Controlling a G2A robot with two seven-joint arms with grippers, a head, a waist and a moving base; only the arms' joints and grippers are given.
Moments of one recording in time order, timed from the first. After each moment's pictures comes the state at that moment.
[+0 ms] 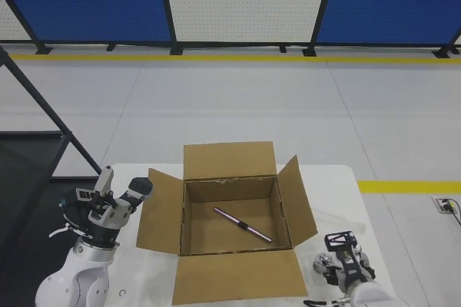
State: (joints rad) left arm 1.24 -1.22 -1.61 -1.85 -0.56 -0.21 -0.37; right arm -1.46 -1.43 1.55 -2.10 -1.60 -0.02 1.08
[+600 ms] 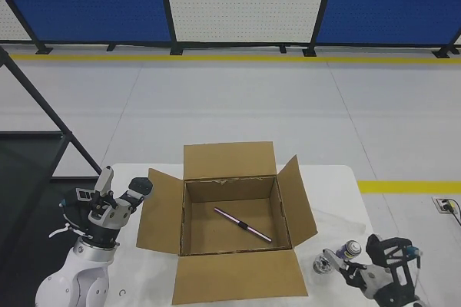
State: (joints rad) left arm 1.24 -1.22 -1.61 -1.85 -0.56 -0.21 -0.37; right arm -1.67 -1.41 1.75 -2.35 -1.15 -0.27 0.64
